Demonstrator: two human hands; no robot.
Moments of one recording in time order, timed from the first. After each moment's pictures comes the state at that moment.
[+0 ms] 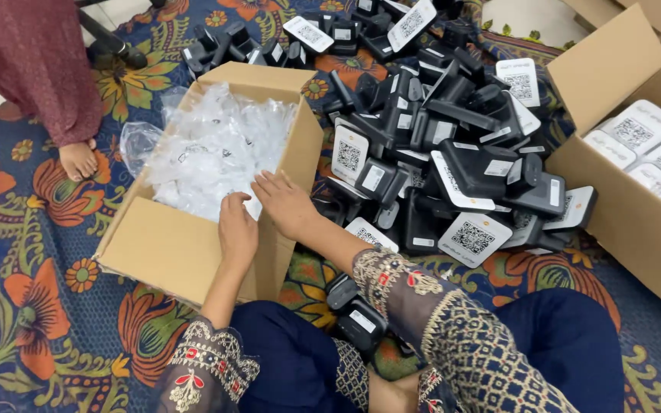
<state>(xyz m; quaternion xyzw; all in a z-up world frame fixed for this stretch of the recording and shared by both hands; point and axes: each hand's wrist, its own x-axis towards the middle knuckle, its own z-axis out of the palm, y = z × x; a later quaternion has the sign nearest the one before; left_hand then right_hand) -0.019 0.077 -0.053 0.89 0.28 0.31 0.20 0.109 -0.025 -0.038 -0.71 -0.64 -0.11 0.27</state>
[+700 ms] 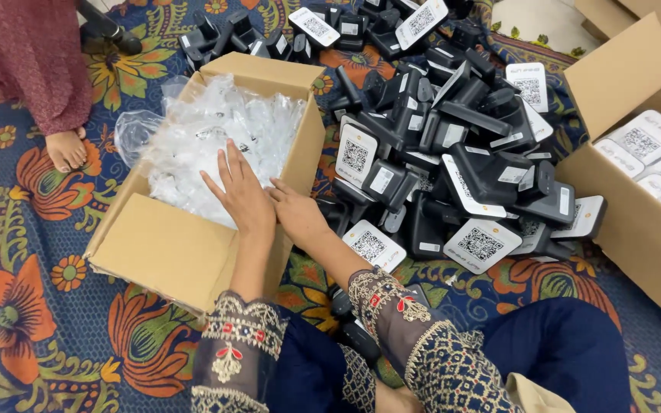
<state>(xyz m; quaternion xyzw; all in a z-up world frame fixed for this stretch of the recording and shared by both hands) 0.038 0.080 -0.030 0.89 0.36 0.30 -0.02 0.104 -0.018 -0.059 -0.74 -0.61 -0.07 0.27</state>
